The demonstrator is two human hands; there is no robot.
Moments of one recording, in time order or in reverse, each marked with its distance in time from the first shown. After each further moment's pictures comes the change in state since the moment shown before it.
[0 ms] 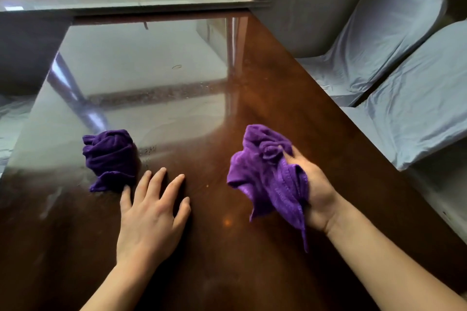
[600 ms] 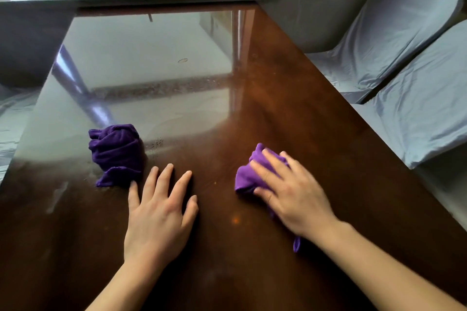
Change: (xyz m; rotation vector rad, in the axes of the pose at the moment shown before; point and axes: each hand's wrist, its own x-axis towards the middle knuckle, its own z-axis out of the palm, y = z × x) left_hand -0.002 0.002 0.002 0.017 -0.012 0.007; right_hand 0.015 0.048 -0.031 -1.985 0.130 -0.437
